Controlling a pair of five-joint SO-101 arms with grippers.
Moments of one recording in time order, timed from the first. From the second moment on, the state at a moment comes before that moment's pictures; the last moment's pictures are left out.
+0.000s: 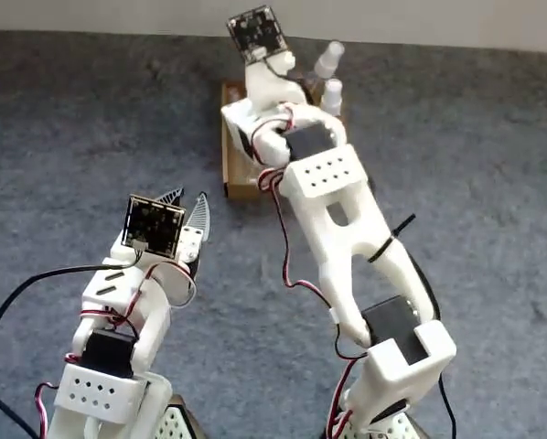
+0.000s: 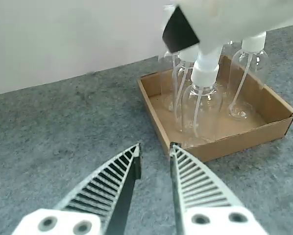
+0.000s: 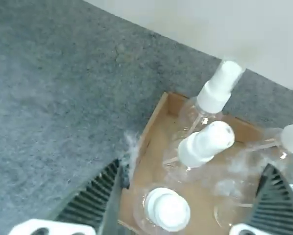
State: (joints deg) left arm 7.4 -82.2 77.1 31.4 -1.5; right arm -28.2 7.8 -16.4 50.1 5.2
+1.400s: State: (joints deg) left arm -10.4 -82.2 77.1 44.5 -1.5; right arm -22.5 -99.6 83.7 58.9 18.8
